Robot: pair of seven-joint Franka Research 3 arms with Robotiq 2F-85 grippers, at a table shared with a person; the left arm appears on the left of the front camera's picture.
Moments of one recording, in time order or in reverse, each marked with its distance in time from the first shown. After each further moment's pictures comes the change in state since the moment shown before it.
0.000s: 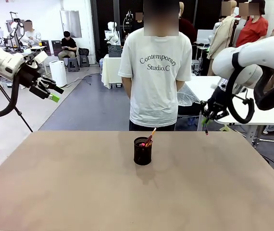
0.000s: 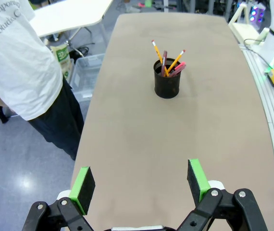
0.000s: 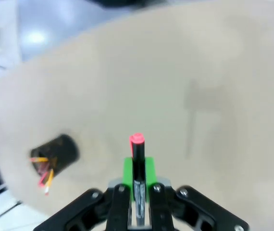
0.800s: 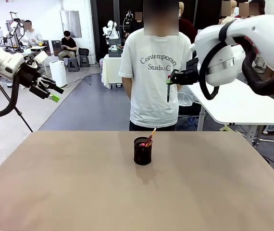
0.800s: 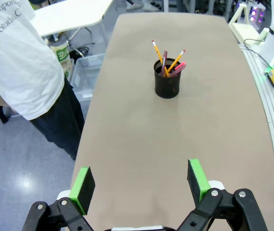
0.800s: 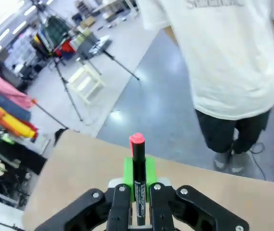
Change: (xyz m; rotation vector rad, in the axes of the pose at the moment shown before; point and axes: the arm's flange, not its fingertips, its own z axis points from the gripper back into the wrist) left arm 0.000 0.000 0.000 0.000 0.000 0.000; right arm -0.001 0.113 0.017 0.398 -0.602 0.370
